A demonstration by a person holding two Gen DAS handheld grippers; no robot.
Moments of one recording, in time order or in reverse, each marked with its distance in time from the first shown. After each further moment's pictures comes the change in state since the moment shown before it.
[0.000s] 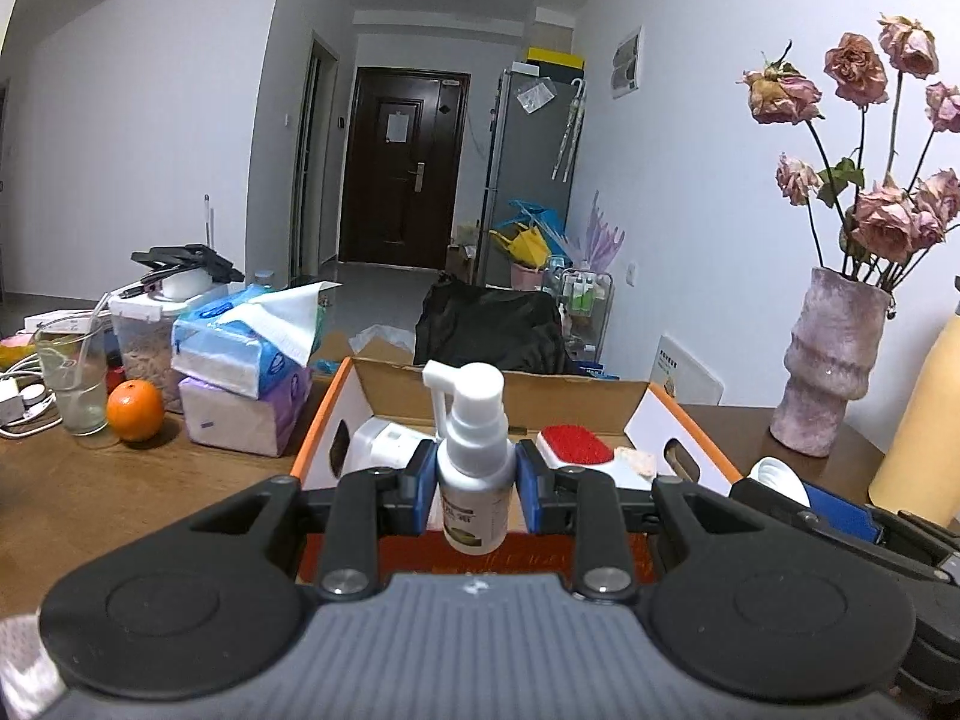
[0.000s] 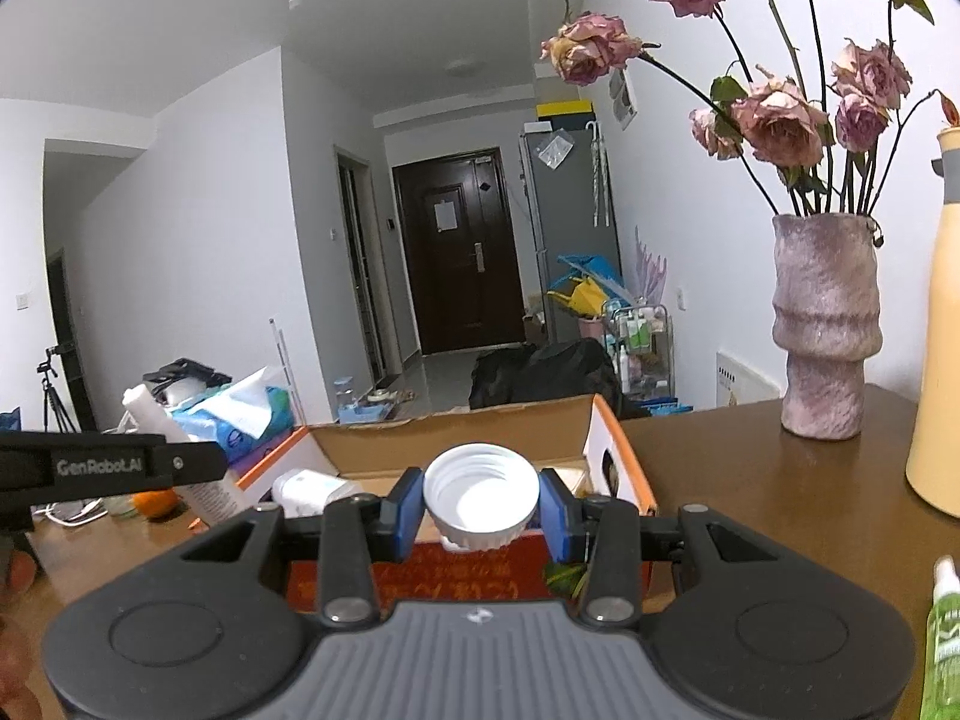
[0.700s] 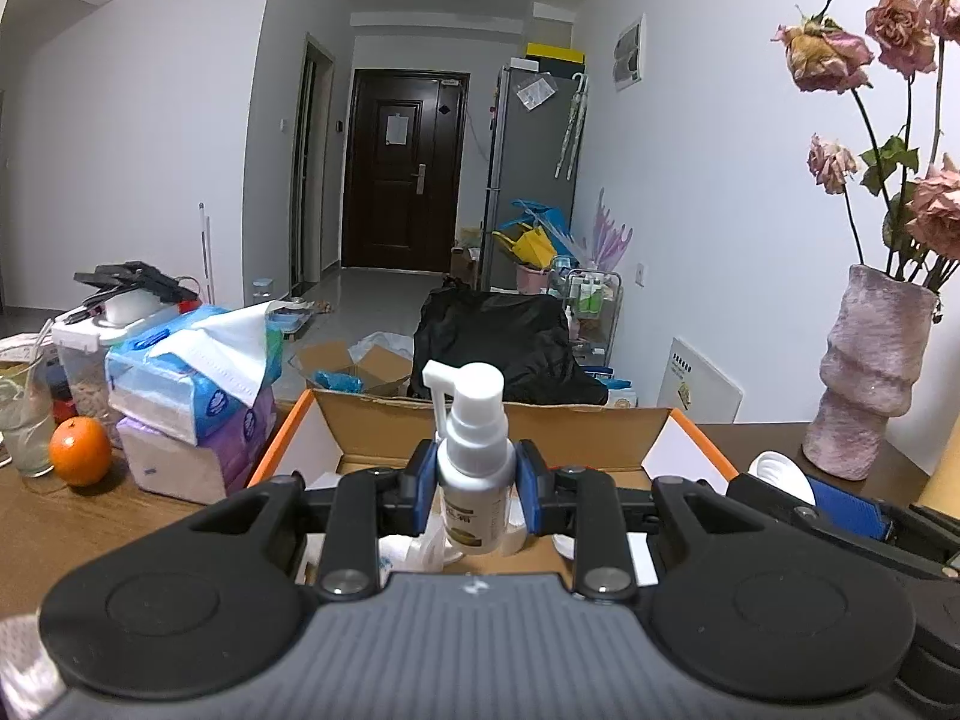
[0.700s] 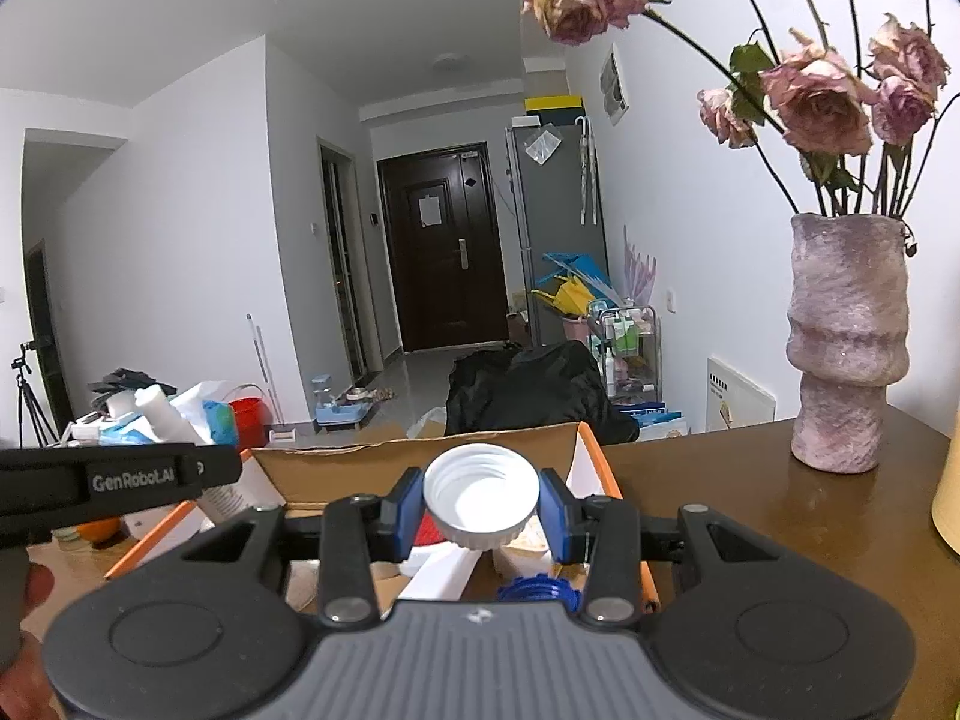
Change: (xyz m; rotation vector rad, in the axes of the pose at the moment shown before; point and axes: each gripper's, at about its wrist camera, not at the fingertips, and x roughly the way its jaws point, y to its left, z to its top) left arm 0.081 -0.020 0.019 0.027 -0.003 0.019; right arm 0.074 -0.015 0.020 -0.013 0.013 -0.036
